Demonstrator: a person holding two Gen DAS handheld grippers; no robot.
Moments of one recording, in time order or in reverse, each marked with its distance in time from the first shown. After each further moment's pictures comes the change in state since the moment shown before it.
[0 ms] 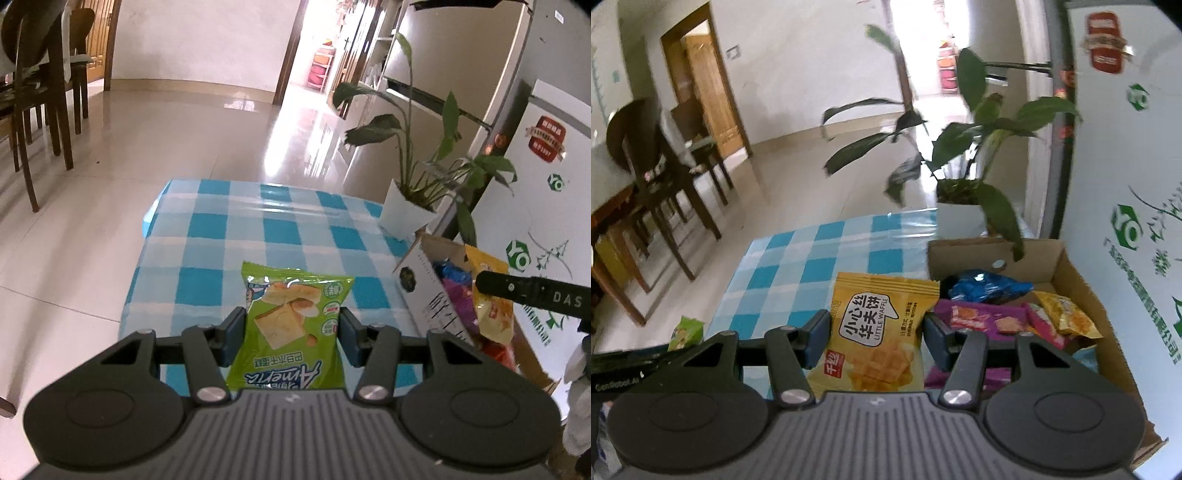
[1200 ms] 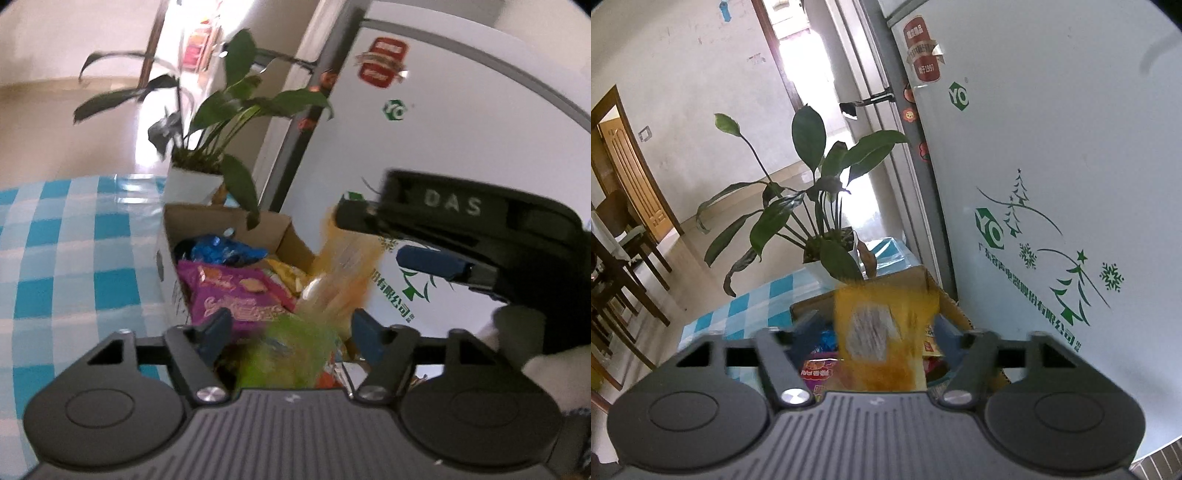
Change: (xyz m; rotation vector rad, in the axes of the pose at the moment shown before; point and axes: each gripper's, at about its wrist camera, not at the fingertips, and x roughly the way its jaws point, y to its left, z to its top) left arm 0.043 -0.202 -0.017 0.187 0.073 -0.355; right arm -0.049 -0.110 0.010 0.264 -0.133 -0.175
